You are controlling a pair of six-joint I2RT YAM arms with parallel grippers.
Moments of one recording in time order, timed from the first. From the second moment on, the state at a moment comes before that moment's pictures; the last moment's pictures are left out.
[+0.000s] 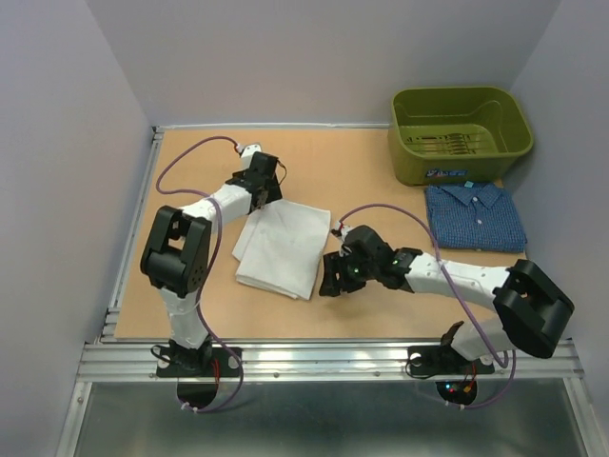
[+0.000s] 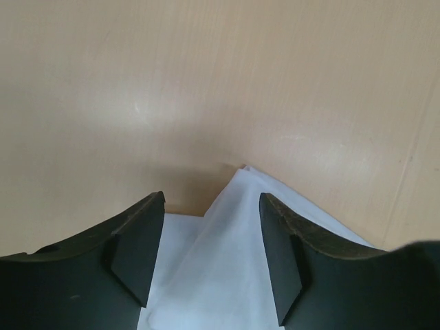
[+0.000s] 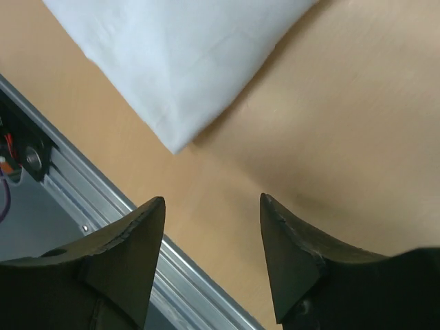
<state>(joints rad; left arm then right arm) -0.41 1.88 1.26 -0.23 -0.38 -0.55 0.87 1.41 0.69 -0.14 -0.28 0.59</state>
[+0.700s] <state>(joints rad) -0.45 1.13 0.44 -0.28 -0.04 -0.94 0.57 1.76 1.10 0.19 -0.38 0.57</state>
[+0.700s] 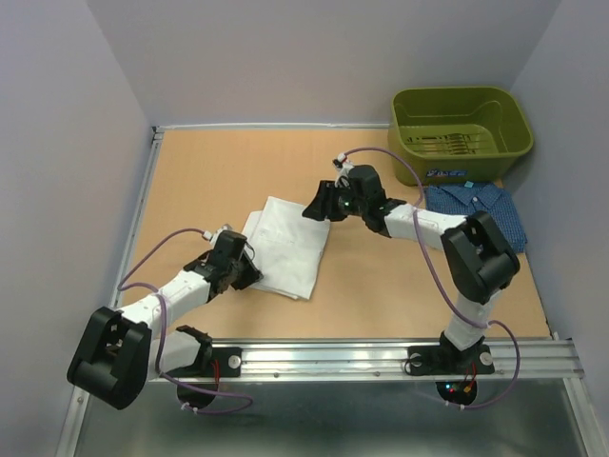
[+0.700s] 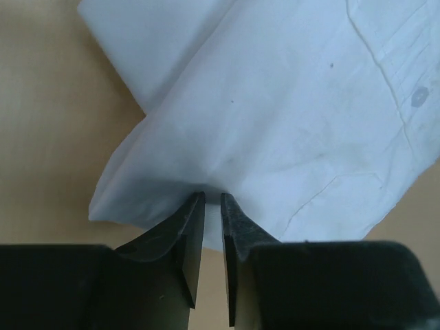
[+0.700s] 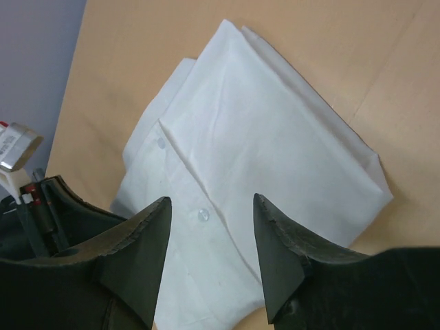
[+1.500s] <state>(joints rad) -0.32 1.27 0.52 -0.23 -0.05 -0.94 0.42 1.92 0.88 0.50 -0.51 0.60</state>
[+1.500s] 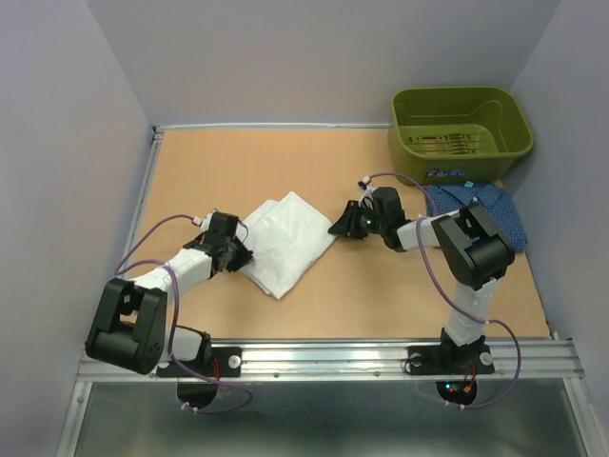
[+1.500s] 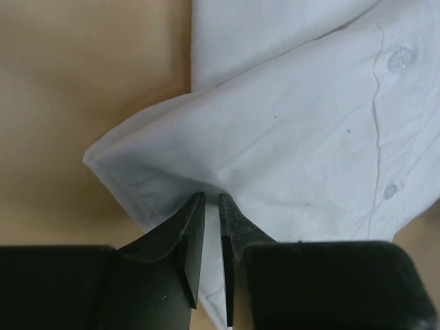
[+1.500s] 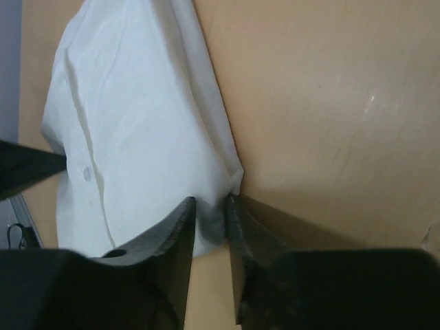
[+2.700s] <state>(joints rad) -0.29 1.33 0.61 -0.23 -0.17 -0.86 0.55 1.88 1.12 0.29 -0.30 0.66</state>
